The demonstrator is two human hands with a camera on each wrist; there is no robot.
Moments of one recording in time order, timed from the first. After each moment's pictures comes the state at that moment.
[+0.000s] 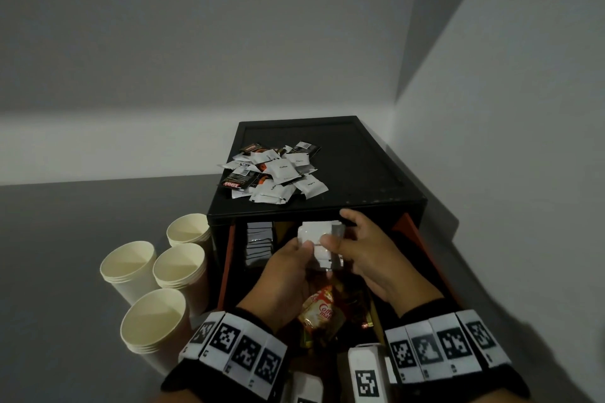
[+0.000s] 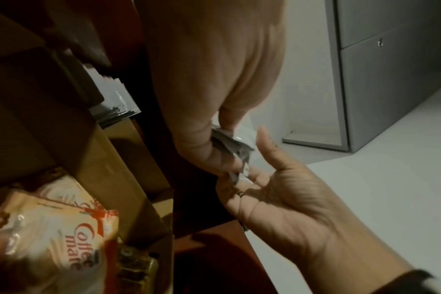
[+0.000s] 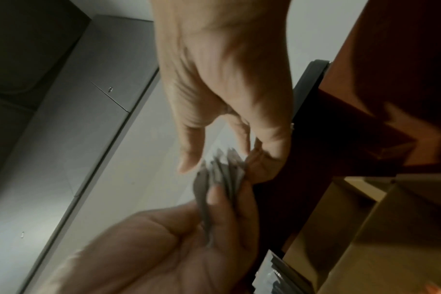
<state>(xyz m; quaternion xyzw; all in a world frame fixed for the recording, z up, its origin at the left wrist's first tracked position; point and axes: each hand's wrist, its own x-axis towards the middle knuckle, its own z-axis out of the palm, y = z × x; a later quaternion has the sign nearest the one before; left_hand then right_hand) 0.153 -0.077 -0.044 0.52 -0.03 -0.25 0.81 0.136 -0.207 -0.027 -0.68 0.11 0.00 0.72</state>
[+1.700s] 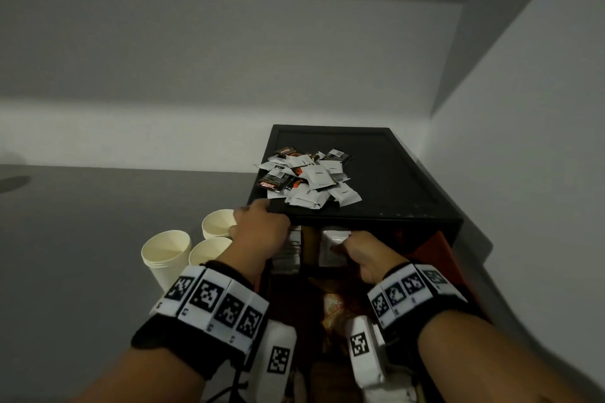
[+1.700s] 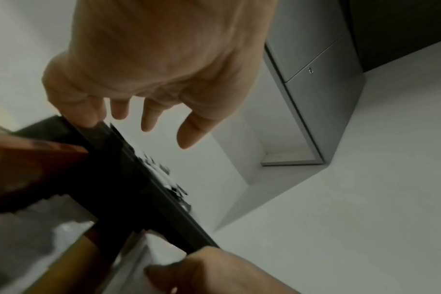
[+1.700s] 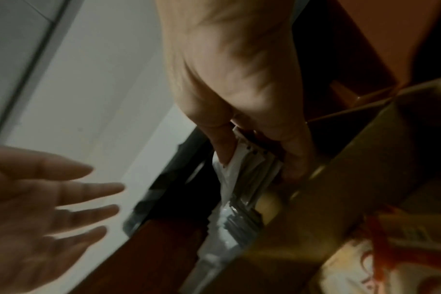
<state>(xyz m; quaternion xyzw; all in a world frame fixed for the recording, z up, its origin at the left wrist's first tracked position) 0.200 -0.016 0.001 0.87 0.11 -0.02 0.49 0.211 -0.178 -0.054 -0.71 0.23 0.12 0.65</state>
